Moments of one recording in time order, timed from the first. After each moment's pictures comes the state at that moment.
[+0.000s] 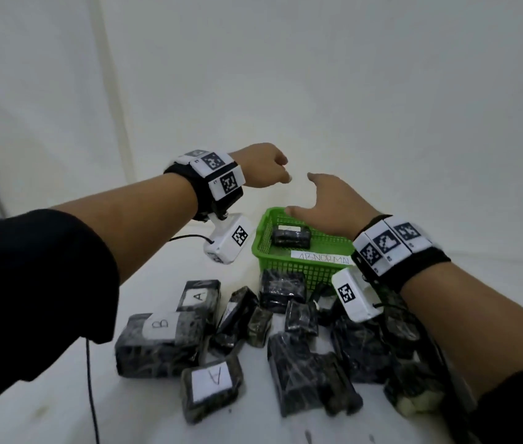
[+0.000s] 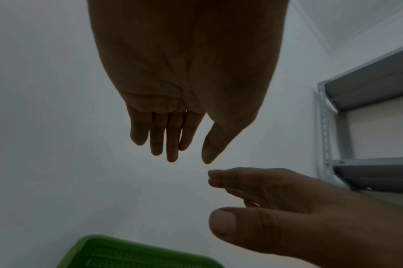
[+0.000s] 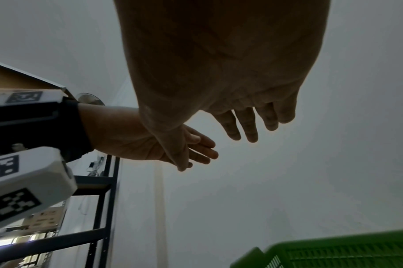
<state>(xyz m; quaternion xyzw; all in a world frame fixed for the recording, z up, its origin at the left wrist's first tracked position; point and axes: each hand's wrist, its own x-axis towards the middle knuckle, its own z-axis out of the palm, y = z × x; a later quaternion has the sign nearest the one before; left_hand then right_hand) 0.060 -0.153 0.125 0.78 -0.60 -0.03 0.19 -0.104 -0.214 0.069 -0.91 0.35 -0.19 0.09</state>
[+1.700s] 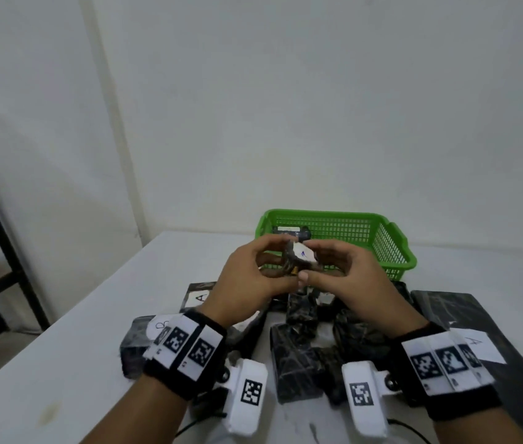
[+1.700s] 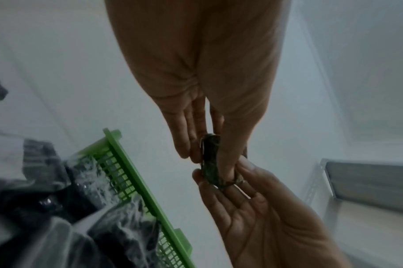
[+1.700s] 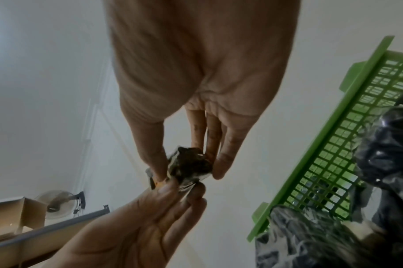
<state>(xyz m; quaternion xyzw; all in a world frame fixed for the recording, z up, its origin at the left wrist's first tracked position) -0.008 -0.049 -0.025 0.55 -0.54 -0.24 0.59 -0.177 -0.159 -0.033 -0.75 0.20 -0.40 0.49</state>
